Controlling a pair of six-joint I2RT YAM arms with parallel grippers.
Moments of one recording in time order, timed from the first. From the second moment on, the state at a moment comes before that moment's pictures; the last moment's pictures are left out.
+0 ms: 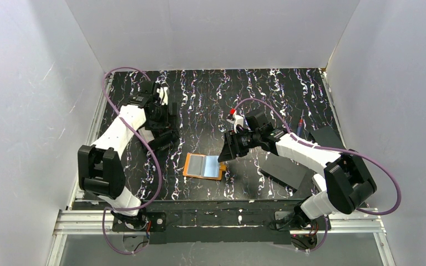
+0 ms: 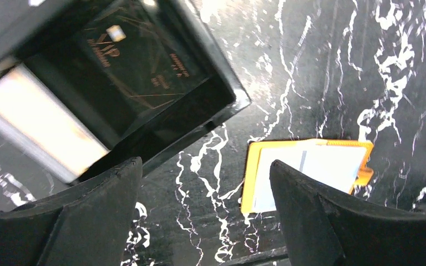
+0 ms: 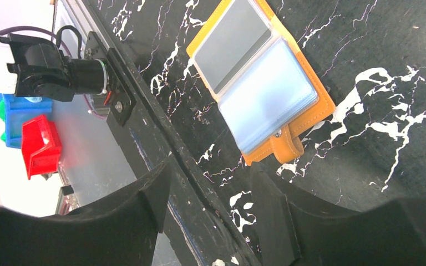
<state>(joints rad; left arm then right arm) -0.21 1.61 1.29 -0.81 0.17 -0.15 0.66 1.45 0.89 -0.23 -0.67 0.39</state>
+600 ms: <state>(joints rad) -0.21 1.74 1.48 -1.15 -0.39 -0.66 0.66 1.45 0.89 -0.23 -0.67 0.39</state>
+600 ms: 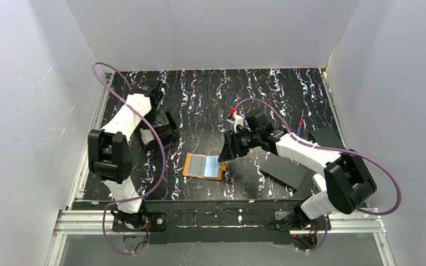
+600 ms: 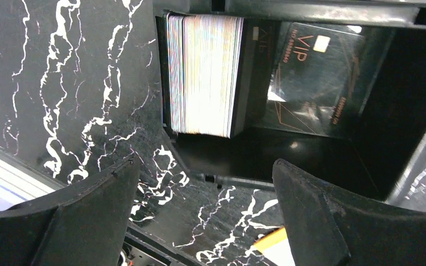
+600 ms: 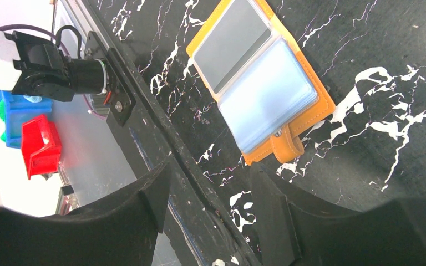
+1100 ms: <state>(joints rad) -0.19 1.89 1.57 -1.19 -0.45 -0.60 0.66 1.45 0.87 -0.24 -0.67 0.39</state>
